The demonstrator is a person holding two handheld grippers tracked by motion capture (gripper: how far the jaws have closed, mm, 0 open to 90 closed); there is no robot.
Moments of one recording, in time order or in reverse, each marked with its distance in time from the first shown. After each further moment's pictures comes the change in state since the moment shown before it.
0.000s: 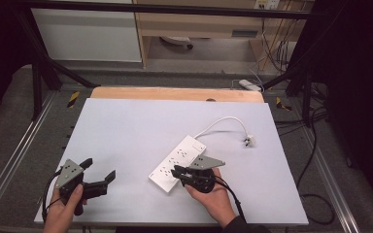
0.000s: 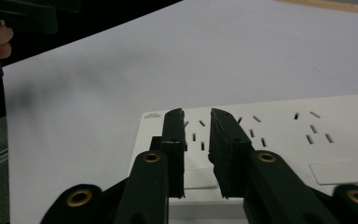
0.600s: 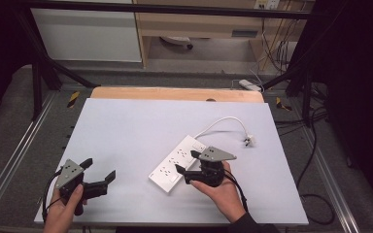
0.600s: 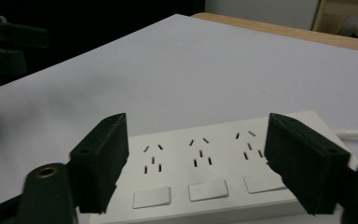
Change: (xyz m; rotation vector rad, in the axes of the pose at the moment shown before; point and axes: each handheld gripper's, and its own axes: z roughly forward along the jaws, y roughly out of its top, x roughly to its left) left arm 0.000 0.000 0.000 0.001 0.002 0.000; right arm -0.016 0.019 -0.021 -0.055 -0.108 0.026
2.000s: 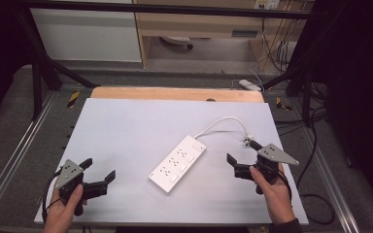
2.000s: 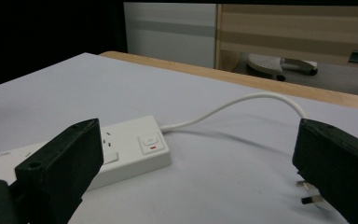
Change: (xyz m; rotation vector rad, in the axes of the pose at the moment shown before) left arm -0.001 0.000 0.000 -0.009 -0.002 -0.011; right arm -0.077 -0.009 -0.110 -0.147 -0.294 0.019
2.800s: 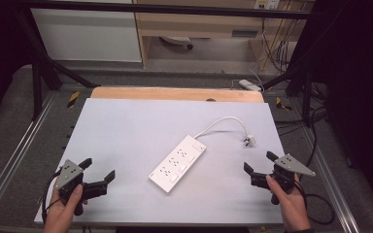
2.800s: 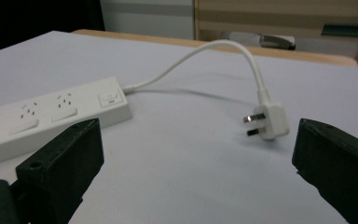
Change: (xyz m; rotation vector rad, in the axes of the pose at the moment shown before) left arm 0.000 0.000 -0.001 -0.008 0.007 0.005; right arm -0.034 -0.039 -0.027 0.058 -0.071 0.045
